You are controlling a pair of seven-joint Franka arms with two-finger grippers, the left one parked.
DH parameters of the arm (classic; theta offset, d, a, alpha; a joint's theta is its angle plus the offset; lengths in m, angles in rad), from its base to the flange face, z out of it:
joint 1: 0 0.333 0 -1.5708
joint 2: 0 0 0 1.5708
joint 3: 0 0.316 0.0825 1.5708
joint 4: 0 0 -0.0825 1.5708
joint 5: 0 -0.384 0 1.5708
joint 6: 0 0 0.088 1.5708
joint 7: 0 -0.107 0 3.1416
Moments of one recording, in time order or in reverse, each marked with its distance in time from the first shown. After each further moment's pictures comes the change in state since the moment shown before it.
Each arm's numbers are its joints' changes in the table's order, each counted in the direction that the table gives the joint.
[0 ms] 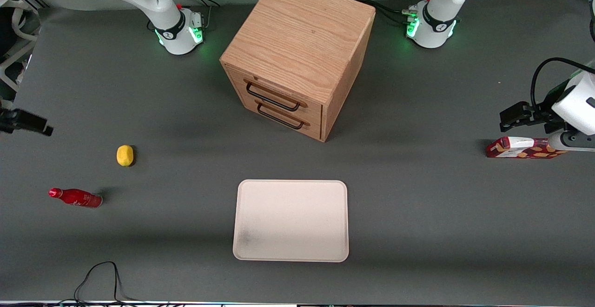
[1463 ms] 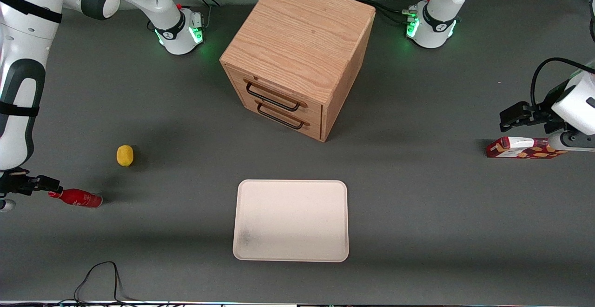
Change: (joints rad) arm -0.072 0.453 -0.207 -0.125 -0.470 -0.513 0.546
